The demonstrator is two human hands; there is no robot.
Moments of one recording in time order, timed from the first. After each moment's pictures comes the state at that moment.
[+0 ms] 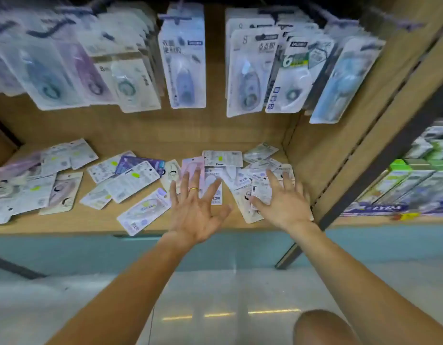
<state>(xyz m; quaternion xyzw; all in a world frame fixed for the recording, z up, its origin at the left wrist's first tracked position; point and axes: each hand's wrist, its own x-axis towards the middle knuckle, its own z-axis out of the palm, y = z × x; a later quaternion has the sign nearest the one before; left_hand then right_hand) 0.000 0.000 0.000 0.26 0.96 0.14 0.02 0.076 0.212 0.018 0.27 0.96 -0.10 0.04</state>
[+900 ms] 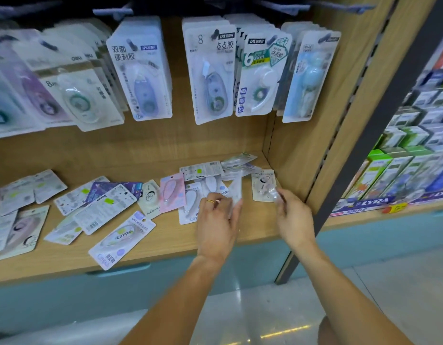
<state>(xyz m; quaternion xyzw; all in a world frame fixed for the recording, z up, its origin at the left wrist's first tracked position) 0.017 0.083 -0.041 0.27 0.88 0.38 -0.13 0.104 0.239 -0.022 0.33 0.87 -0.29 -0.24</state>
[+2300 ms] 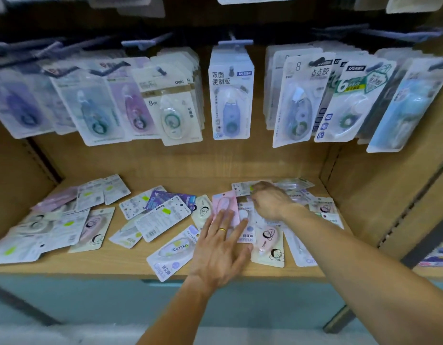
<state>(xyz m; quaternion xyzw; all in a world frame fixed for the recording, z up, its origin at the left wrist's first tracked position) -0.055 -0.028 -0.070 0.37 0.92 0.11 -0.12 -0.098 0.190 -0.001 0.01 1.00 0.01 0.05</state>
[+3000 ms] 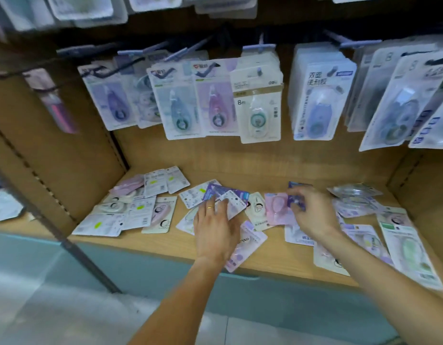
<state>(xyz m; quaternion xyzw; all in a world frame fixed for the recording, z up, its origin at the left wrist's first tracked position) -0.104 -0.133 -0.038 0.12 0.96 0.20 -0.17 -0.064 0.098 0.008 0.12 0.93 -0.30 -0.18</state>
